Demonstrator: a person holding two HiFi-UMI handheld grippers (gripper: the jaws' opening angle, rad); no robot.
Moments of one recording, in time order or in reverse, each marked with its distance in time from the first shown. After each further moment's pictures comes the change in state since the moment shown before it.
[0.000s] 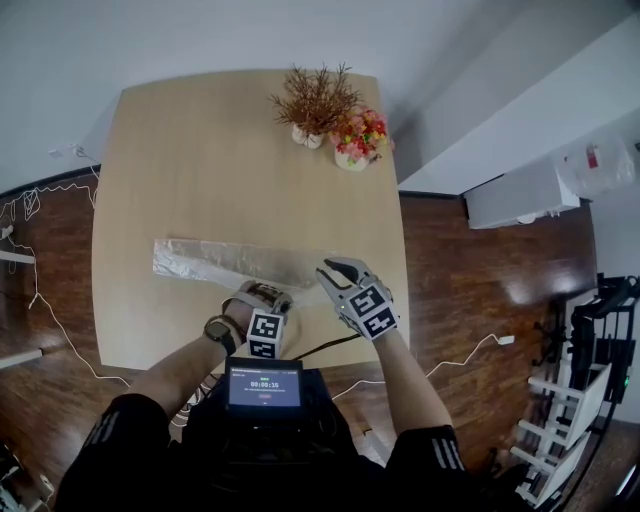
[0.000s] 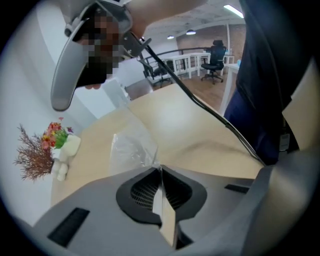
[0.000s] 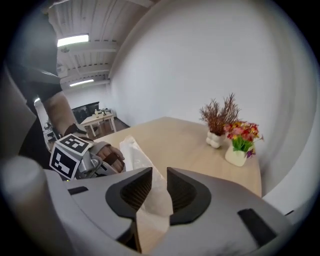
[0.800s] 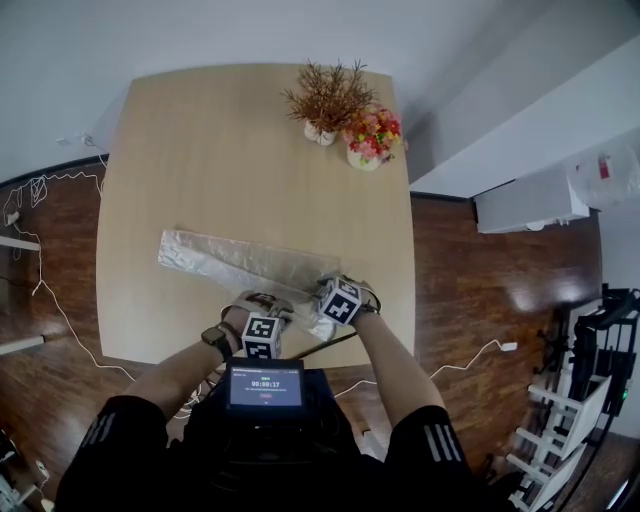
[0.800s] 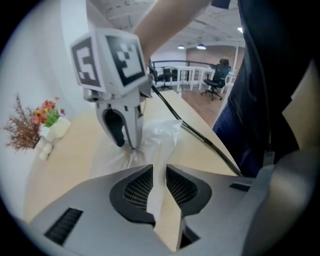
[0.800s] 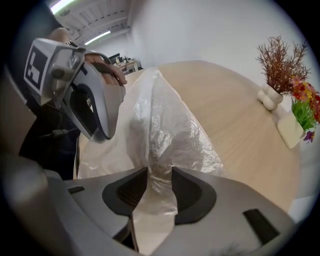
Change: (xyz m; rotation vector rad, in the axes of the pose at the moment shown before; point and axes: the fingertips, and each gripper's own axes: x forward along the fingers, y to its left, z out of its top) left arm -0.018 -0.032 0.009 -0.212 -0.092 -0.133; right arm 0.085 0.047 -0.173 -0.222 0.605 0.268
